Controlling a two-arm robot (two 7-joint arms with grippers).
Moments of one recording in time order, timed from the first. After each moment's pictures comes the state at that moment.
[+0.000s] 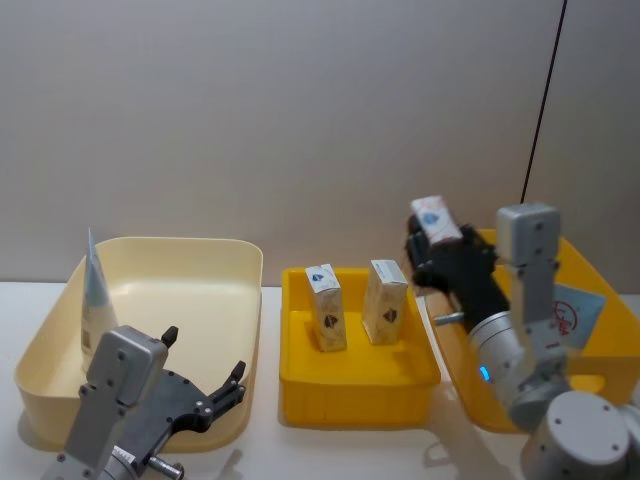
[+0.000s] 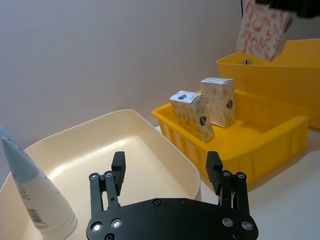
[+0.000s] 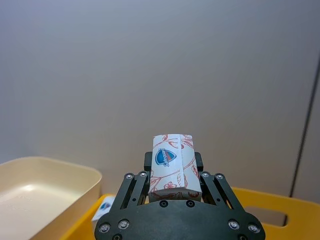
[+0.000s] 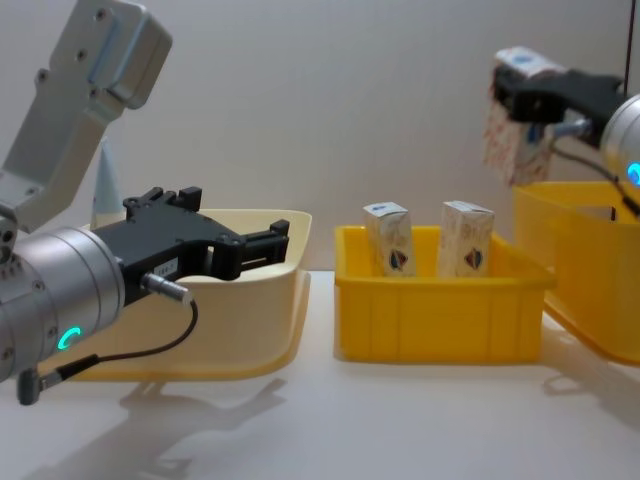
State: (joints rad) left arm -0.24 0.38 0.45 -1.63 -0.20 0.01 -0.01; right arm 0.46 0.12 -0.24 -1.33 0.12 -0.09 0.05
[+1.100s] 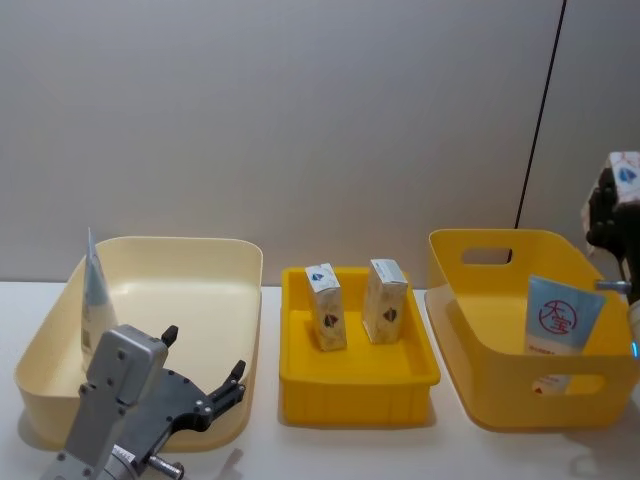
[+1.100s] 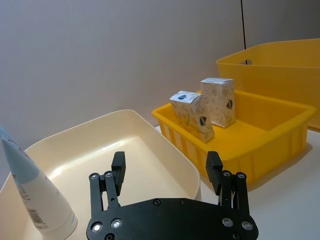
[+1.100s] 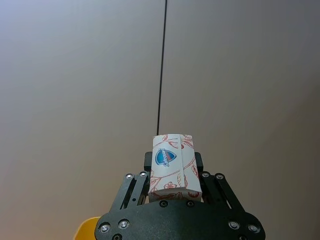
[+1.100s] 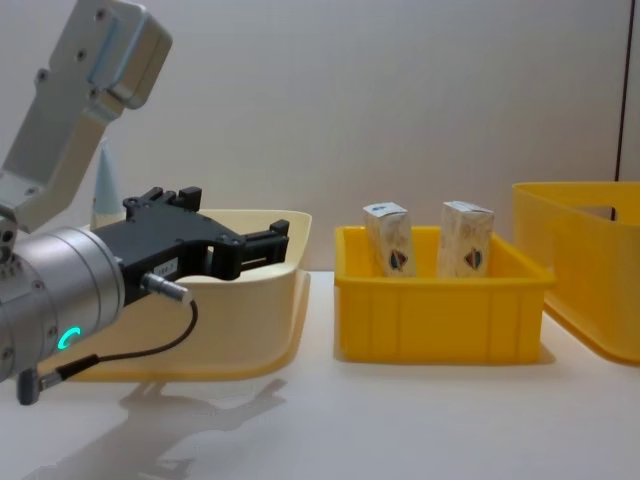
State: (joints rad) left arm -0.24 0.38 0.45 -1.63 -0.20 0.01 -0.01; right arm 0.36 0.19 -0.02 -1.52 0.04 -0.10 -0.13
